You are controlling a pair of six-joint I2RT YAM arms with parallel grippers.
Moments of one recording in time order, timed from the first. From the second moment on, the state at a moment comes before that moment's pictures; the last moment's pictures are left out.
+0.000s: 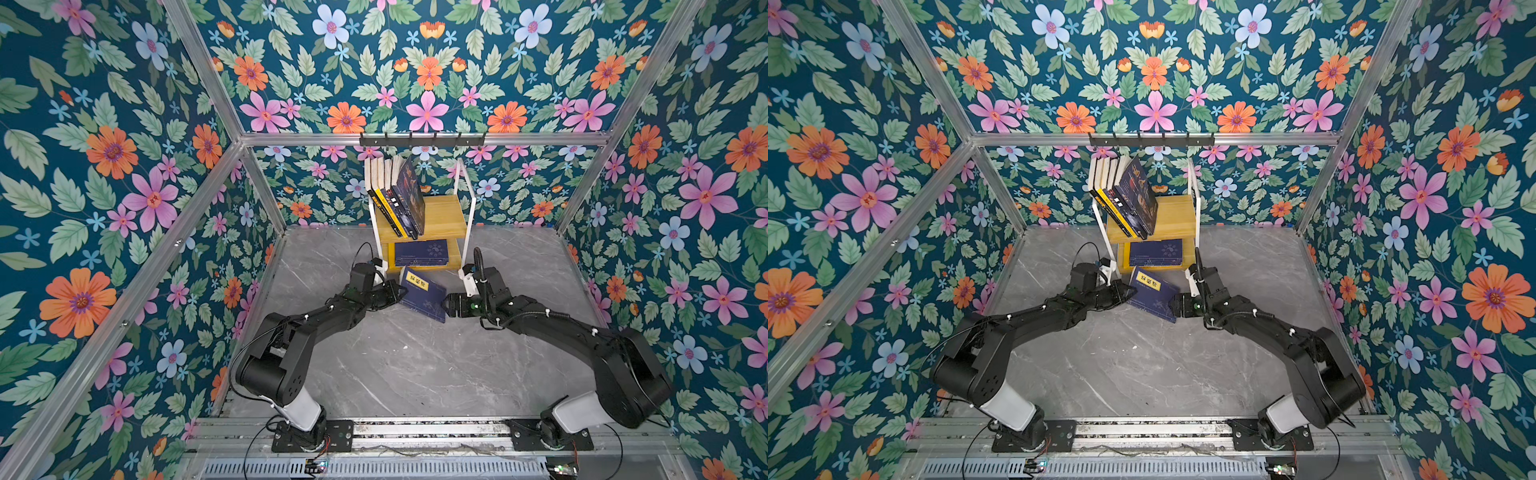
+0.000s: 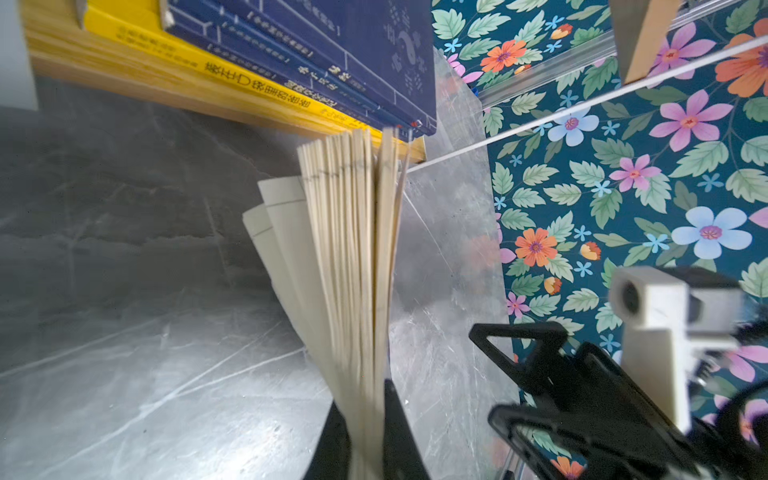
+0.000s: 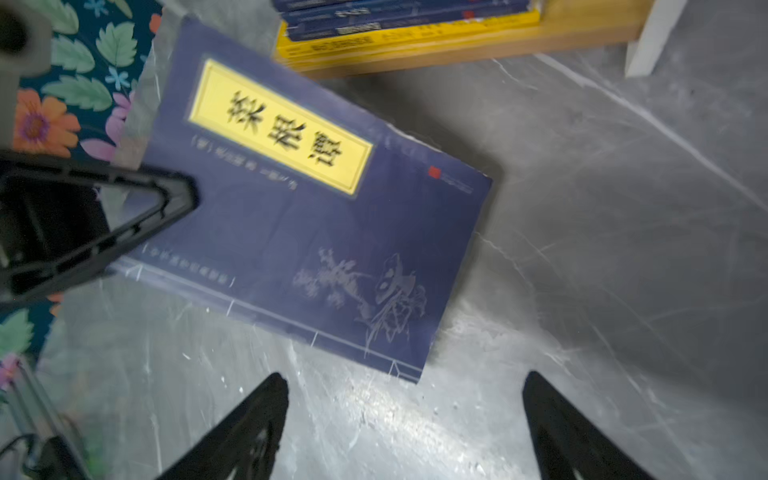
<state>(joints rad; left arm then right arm) -0.44 1.61 0.84 0.21 0.50 -0.78 0.58 1.44 0.86 -0.18 -0.13 0.37</state>
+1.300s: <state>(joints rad) 0.00 1.26 0.84 -0.06 0.56 -0.50 0.76 1.76 1.10 0.21 0.62 -0.95</state>
